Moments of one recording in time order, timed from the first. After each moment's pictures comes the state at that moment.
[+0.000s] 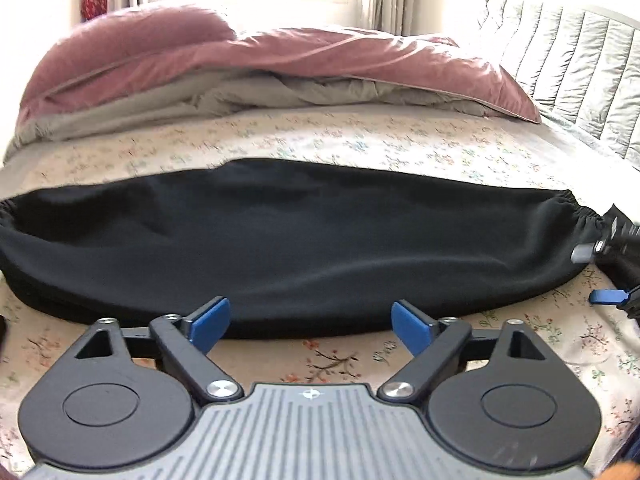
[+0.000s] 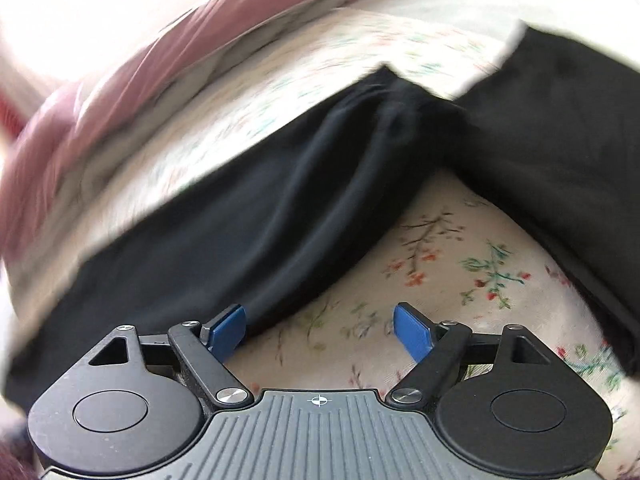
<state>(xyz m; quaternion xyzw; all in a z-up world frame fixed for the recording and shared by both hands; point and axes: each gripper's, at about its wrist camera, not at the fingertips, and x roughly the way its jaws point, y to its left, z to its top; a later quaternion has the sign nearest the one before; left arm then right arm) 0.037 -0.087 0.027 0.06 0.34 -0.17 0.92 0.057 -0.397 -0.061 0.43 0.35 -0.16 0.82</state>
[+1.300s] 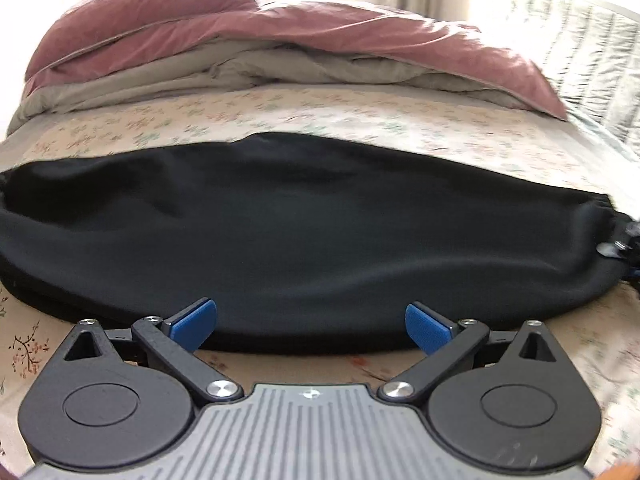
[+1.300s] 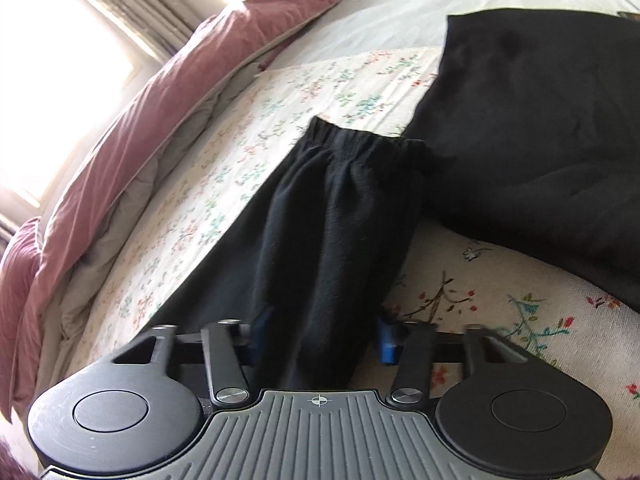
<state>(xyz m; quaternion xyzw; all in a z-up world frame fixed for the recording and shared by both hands) 0.092 -0.074 -0.005 0.04 0.38 -0.14 0.92 0.081 -0.422 -0.084 0.46 0.28 -0.28 0.80</state>
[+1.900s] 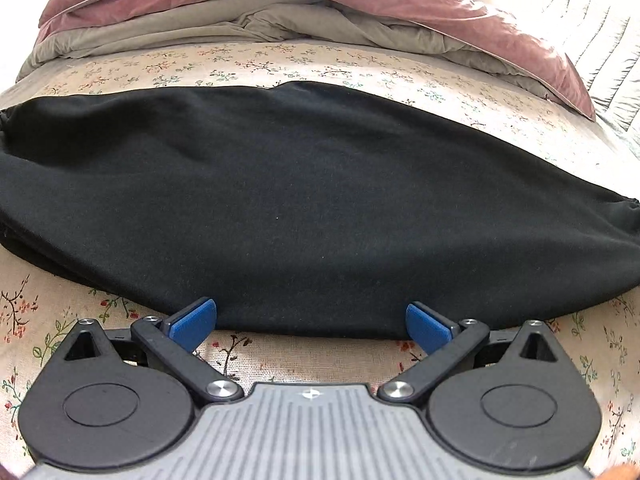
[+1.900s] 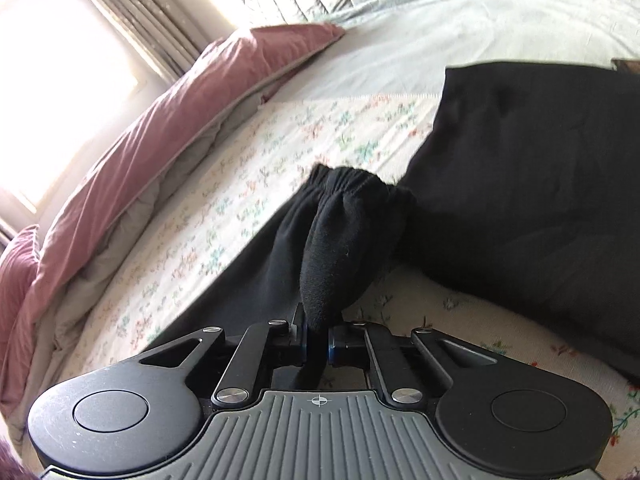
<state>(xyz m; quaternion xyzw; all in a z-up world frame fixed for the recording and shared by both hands) 0.100 -0.062 -0.023 0.01 0.43 -0.12 0.90 0.073 -0.414 -0.056 0.40 0.24 -0.30 0.83</state>
